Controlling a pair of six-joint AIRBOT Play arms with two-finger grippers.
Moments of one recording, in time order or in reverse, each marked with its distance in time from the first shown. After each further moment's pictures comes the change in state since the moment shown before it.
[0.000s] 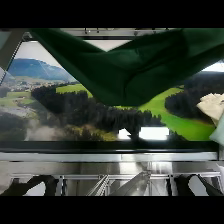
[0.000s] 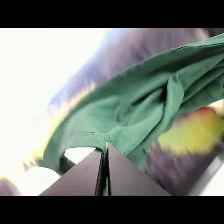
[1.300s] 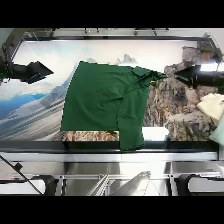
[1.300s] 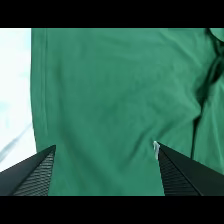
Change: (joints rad) left arm 0.222 -0.406 -0.504 0.050 -0.218 0.190; right arm 0.245 -0.679 0.131 -0.752 -0.441 0.092
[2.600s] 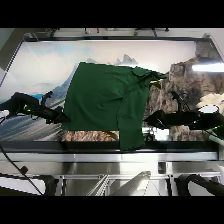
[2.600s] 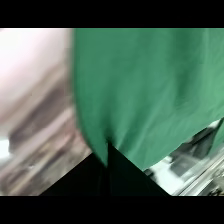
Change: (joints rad) left arm -0.065 -0.132 -0.480 0.133 0.017 -0.008; right arm 0.330 0.315 -0.632 -0.108 -0.145 0.065
